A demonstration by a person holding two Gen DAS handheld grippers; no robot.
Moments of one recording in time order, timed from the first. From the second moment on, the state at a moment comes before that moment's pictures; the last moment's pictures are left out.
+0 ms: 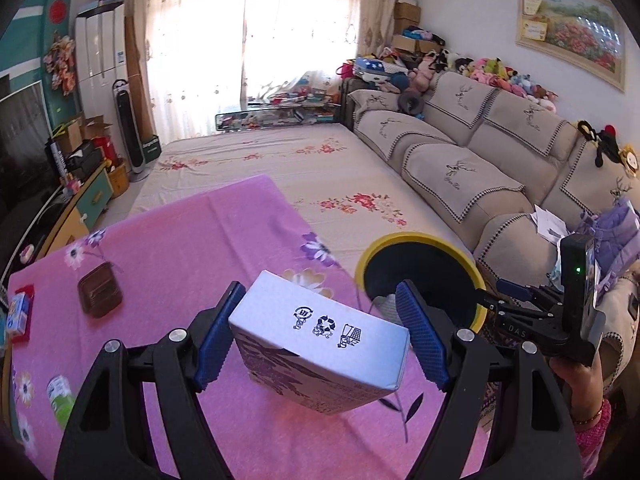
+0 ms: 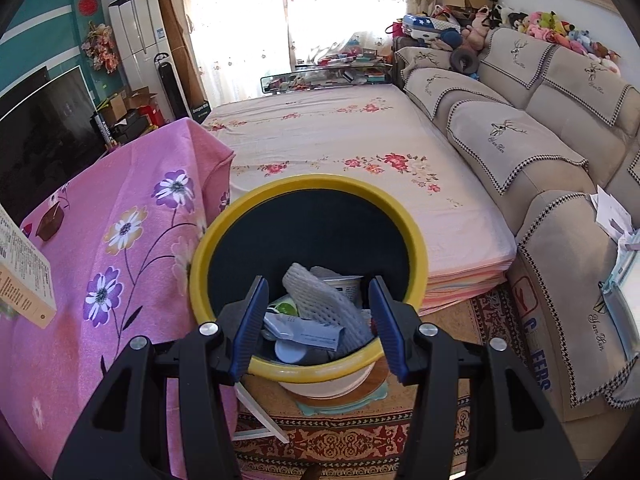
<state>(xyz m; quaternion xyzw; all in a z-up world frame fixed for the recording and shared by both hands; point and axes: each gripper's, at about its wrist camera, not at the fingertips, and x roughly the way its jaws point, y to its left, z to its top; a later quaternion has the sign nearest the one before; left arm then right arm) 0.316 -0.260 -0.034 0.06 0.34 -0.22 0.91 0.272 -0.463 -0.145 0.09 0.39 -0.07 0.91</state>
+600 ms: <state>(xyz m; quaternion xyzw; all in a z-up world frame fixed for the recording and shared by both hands) 0.384 -0.419 -0.069 0.09 0.35 -0.29 0.89 0.251 -0.526 -0.167 0.13 0.40 -0.12 0.90</state>
